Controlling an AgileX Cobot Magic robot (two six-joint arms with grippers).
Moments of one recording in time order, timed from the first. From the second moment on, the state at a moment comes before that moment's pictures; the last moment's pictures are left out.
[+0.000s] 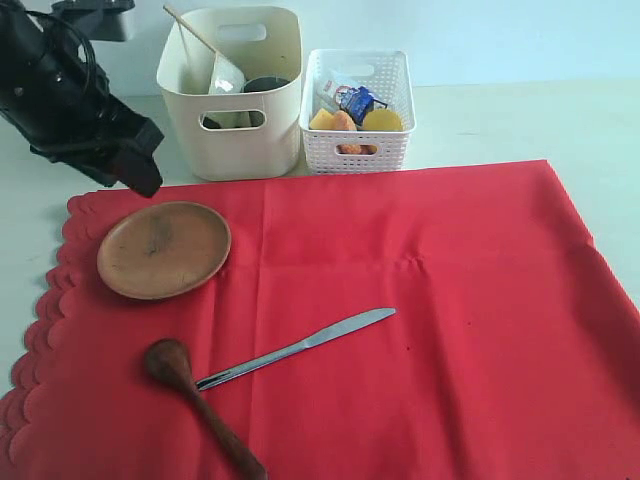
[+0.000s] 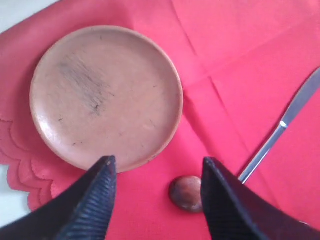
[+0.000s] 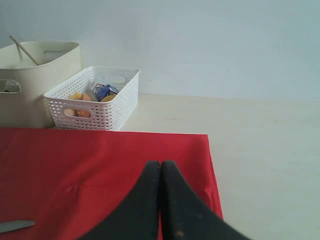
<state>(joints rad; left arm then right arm) -0.31 1.68 -1.27 -0.26 1.02 0.31 0.11 0.01 0.00 0.18 0.25 -0.17</state>
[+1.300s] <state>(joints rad) 0.00 1.92 -1.06 -0.59 0.69 0.44 0.11 0.01 0.00 0.18 0.25 -0.17</state>
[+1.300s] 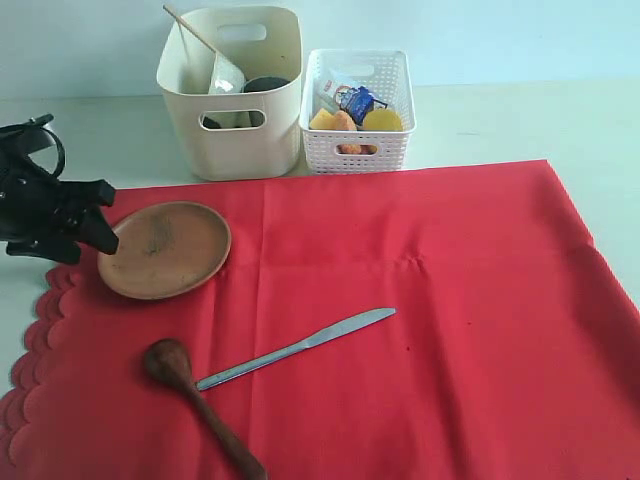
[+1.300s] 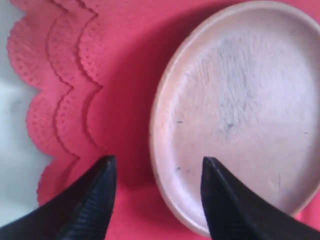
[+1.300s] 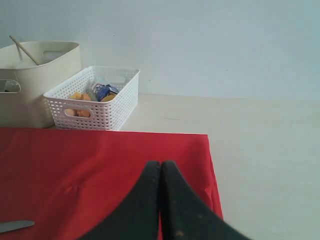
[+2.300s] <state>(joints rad) 0.00 2.03 -1.06 -0.97 0.70 0.67 0.11 0.01 0.00 0.18 0.25 -0.17</state>
